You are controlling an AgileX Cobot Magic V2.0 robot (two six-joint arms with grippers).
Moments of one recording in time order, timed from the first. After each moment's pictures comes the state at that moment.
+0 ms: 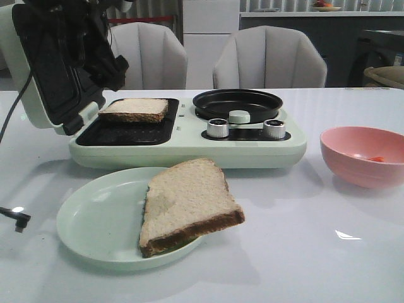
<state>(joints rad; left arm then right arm) -0.41 1.89 -1.44 0.90 0.39 -0.36 0.16 -0.01 0.03 -0.01 0.02 0.04</state>
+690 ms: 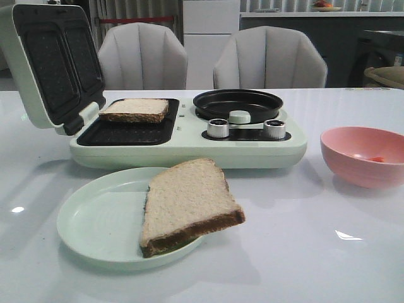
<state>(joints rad) -0.49 1.50 -1.44 0.67 0.51 -0.35 0.16 -0.01 0.03 -0.01 0.02 0.04</state>
